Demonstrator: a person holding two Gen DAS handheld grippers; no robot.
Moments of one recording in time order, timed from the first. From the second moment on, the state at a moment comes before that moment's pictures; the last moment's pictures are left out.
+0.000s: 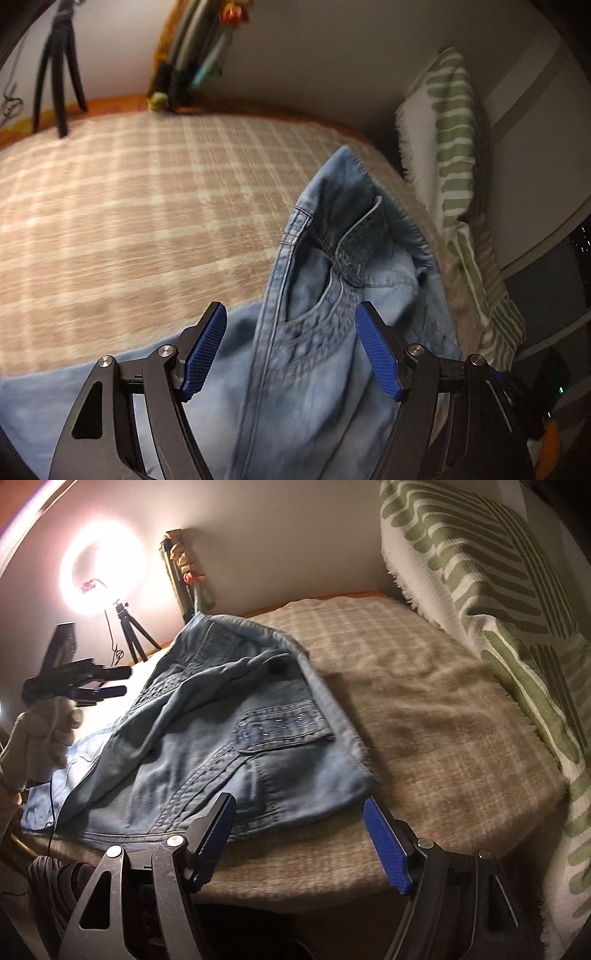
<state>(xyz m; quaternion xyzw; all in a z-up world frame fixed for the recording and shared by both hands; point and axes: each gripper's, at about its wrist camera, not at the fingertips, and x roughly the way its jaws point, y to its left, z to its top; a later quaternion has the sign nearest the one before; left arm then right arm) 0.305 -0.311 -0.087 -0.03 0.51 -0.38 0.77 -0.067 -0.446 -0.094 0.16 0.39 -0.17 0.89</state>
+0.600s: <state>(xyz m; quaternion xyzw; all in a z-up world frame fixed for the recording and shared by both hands) 0.300 -0.334 -0.092 -0.10 0.49 -0.40 0.77 -0.075 -0.474 -0.111 0.20 0.38 -0.18 0.88</state>
